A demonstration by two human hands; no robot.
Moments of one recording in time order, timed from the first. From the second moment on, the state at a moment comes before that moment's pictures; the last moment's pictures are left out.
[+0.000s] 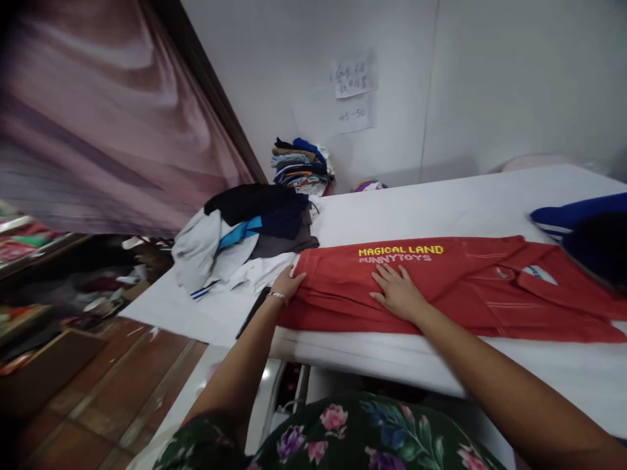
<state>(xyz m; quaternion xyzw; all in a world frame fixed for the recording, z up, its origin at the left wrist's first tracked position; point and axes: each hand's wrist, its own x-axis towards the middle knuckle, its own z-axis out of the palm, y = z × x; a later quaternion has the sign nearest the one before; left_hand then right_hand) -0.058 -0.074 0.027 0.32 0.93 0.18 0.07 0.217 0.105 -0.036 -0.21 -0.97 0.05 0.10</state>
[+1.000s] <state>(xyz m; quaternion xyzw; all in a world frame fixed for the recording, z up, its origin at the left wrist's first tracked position) -0.023 0.005 0.002 0.51 0.86 0.00 0.06 0.217 0.111 -0.025 -0.22 -0.97 0.10 0.08</state>
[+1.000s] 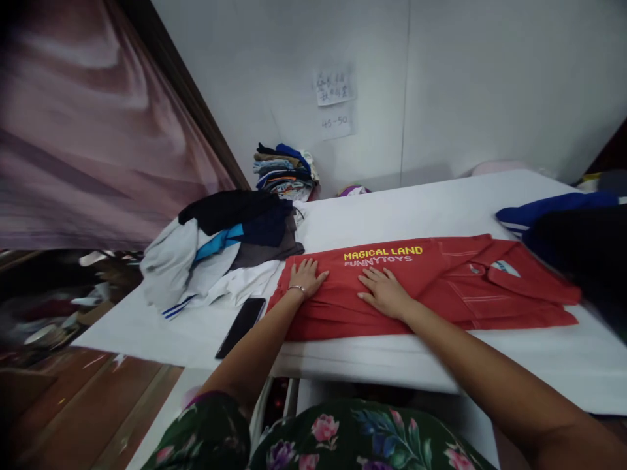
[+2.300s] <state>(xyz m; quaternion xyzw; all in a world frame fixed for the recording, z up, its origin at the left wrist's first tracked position) -0.011 0.045 -0.005 0.54 0.84 0.00 0.07 0.339 0.319 -0.019 -0.55 -0.83 0.03 0.06</state>
